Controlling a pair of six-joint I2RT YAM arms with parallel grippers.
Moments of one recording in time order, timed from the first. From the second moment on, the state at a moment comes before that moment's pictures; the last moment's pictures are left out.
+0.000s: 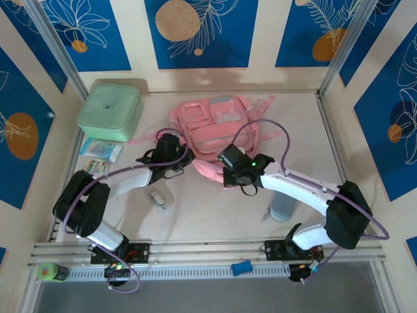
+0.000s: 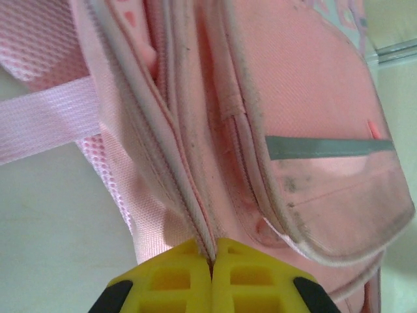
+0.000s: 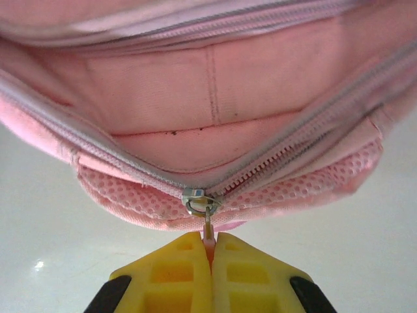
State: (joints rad) left arm -0.55 1.55 0.82 0.07 0.14 -1.01; right arm 0.82 1.41 1.00 -0.75 0.21 0.66
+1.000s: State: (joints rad) left arm -0.76 1.67 0.72 0.30 -0.04 -1.43; right arm 0.79 1.59 1.04 -0.62 0.14 0.58
